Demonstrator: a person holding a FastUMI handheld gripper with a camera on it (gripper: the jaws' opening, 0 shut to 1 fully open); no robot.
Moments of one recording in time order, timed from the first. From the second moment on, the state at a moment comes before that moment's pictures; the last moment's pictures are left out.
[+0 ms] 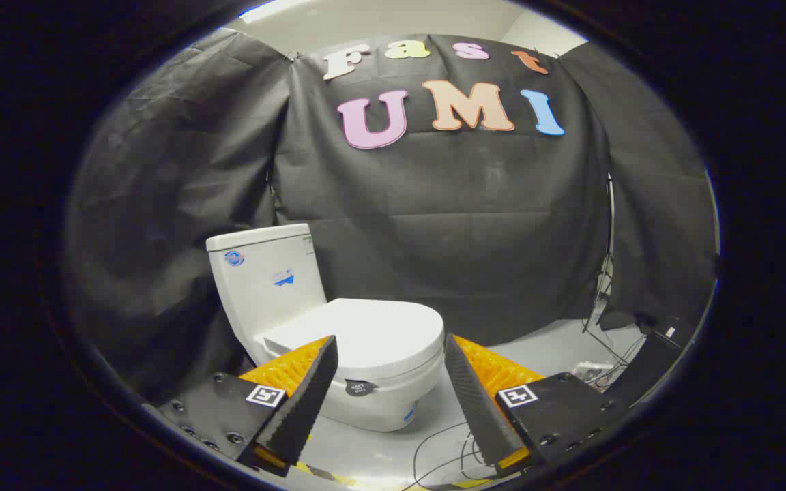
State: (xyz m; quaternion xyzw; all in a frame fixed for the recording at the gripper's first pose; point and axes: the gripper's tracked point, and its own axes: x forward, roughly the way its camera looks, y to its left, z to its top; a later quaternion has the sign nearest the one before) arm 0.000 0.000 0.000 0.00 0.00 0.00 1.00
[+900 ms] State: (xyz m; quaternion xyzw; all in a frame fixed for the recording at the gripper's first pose) arm 0.046 0.039 -0.059 -0.03 0.13 0.00 0.99
